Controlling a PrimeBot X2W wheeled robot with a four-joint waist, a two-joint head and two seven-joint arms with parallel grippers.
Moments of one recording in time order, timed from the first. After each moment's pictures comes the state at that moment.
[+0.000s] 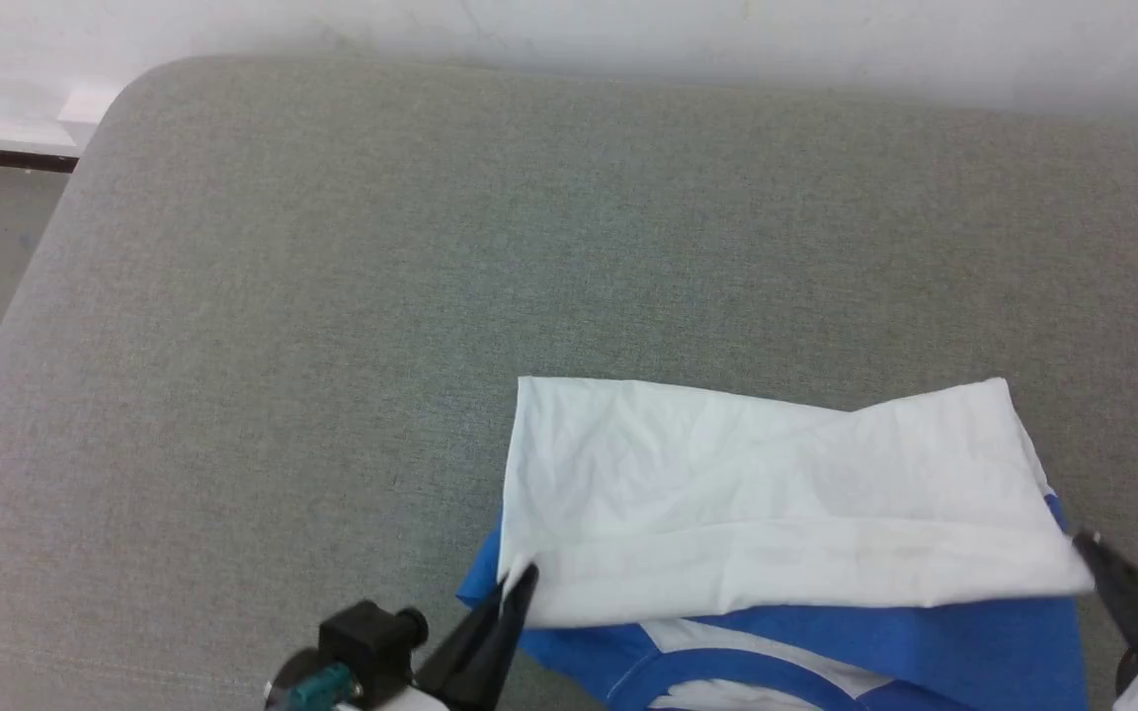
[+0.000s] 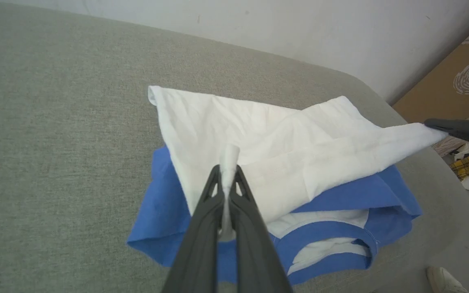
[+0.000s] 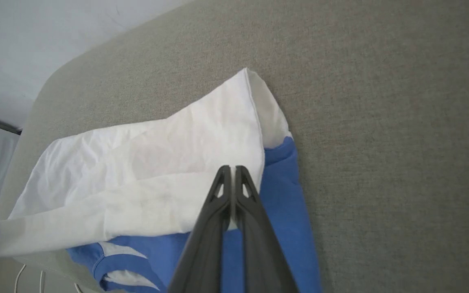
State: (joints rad) left arm 0.09 0.30 -0.48 -0.18 -0.46 0.02 0.01; right arm 0.17 -0.07 -0.35 -0.37 0.60 0.13 0.71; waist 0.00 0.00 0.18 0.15
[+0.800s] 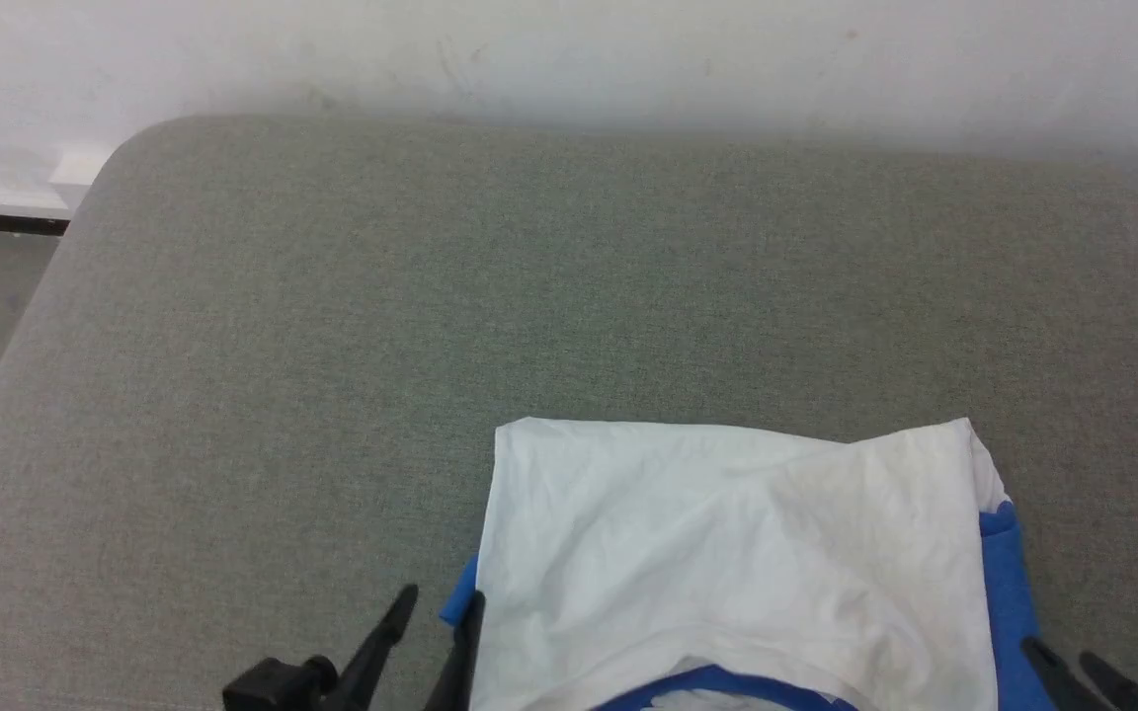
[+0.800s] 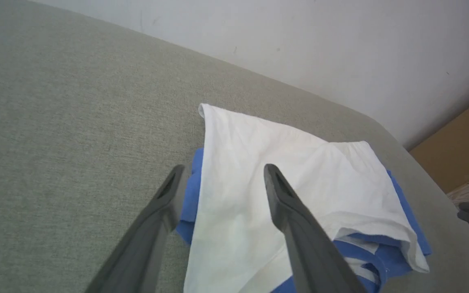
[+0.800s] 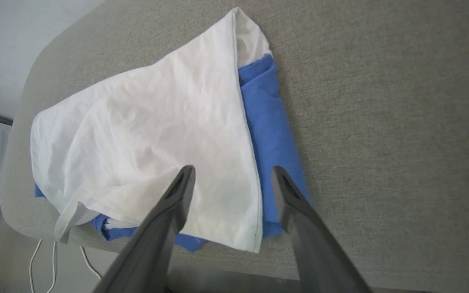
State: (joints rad) left arm 0.21 0.28 -0.40 -0.09 -0.55 0.04 -0.14; right arm 0.35 -0.06 -0.31 -0.34 0.62 0.13 0.70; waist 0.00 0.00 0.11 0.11
